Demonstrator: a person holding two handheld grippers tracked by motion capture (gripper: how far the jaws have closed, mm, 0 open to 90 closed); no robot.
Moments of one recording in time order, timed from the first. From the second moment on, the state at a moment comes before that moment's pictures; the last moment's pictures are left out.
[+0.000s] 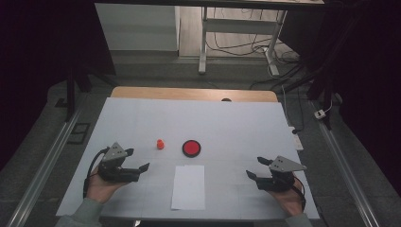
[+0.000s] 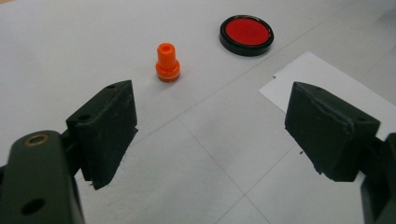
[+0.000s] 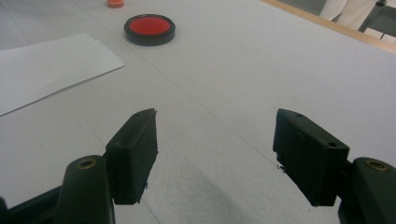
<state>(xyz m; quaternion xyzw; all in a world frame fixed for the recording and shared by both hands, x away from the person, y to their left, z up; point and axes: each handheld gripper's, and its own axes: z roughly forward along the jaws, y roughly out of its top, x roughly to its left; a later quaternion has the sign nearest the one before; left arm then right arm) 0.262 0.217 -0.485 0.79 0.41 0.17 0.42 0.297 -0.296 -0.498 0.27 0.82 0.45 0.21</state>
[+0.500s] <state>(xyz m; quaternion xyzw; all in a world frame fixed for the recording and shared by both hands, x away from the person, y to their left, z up) 0.279 0.204 -0.467 0.80 0.40 0.17 0.40 0.298 -0.297 -0.498 0.28 0.82 0.45 0.22</state>
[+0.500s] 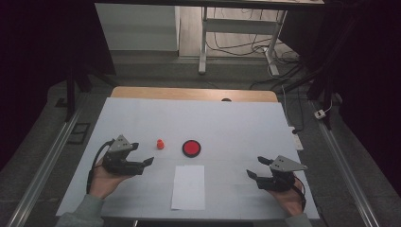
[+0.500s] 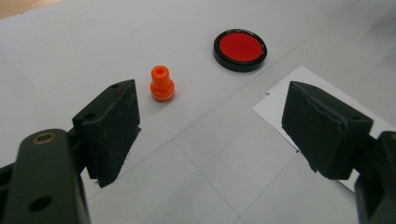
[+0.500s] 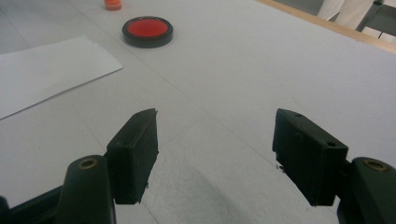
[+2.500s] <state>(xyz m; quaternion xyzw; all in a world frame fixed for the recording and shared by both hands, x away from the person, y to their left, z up) 0.373 0.178 -0.500 0.83 0.42 0.15 0.34 0.297 -0.295 -0.501 0.28 0.83 0.43 0.22</state>
